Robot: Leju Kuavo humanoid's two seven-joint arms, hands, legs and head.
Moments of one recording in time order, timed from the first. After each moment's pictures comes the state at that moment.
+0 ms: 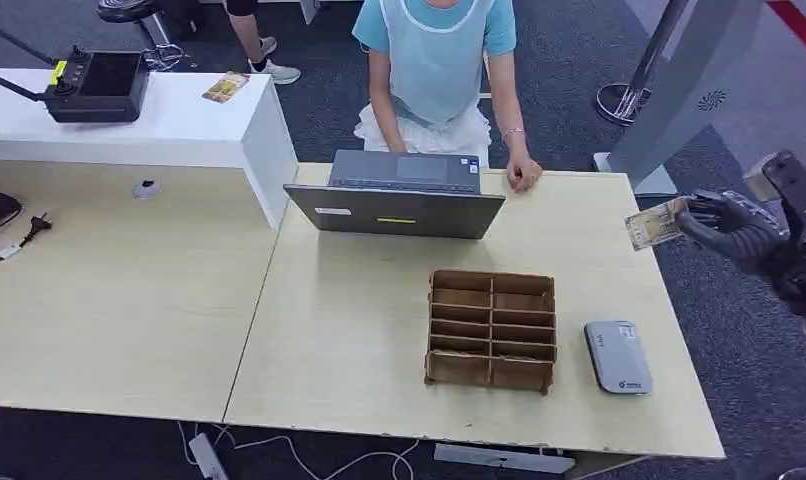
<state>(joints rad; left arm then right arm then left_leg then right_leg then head) -0.07 -0.21 1.14 -0.23 -1.29 0.19 0.09 -0.69 -0.72 0.33 -1.06 -0.34 0.56 0.01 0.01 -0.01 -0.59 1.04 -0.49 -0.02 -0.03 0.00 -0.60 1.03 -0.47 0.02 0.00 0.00</state>
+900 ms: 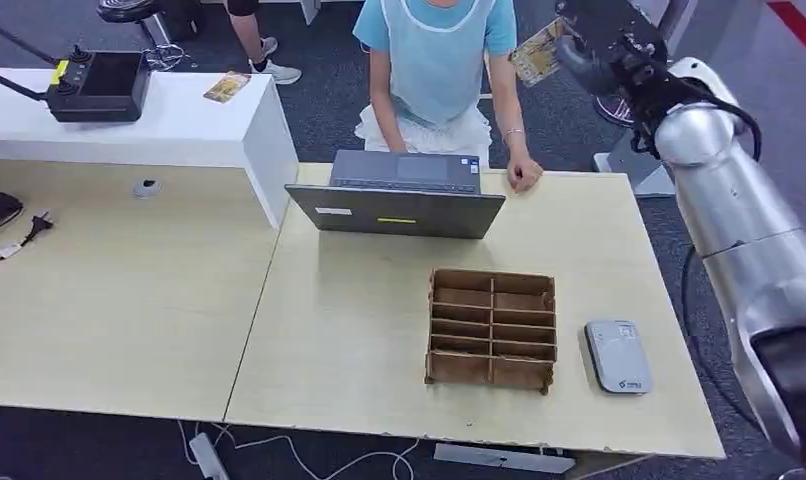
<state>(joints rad) -0.08 -0.22 1.12 -0.23 -1.31 0.16 0.11 -1.21 -0.26 0.62 -0.97 0.29 0.10 0.08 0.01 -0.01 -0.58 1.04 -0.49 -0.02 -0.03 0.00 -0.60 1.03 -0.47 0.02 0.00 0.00</state>
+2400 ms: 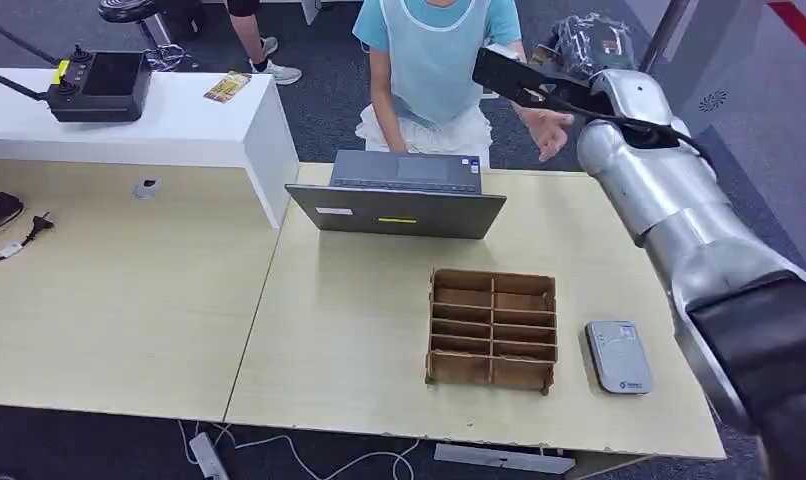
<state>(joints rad) -0.08 -0.22 1.06 -0.23 -1.35 0.13 0.11 -1.31 -0.07 0.66 -0.56 0.99 -0.03 0.12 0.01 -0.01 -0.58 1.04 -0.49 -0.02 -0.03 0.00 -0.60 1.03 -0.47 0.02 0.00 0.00</state>
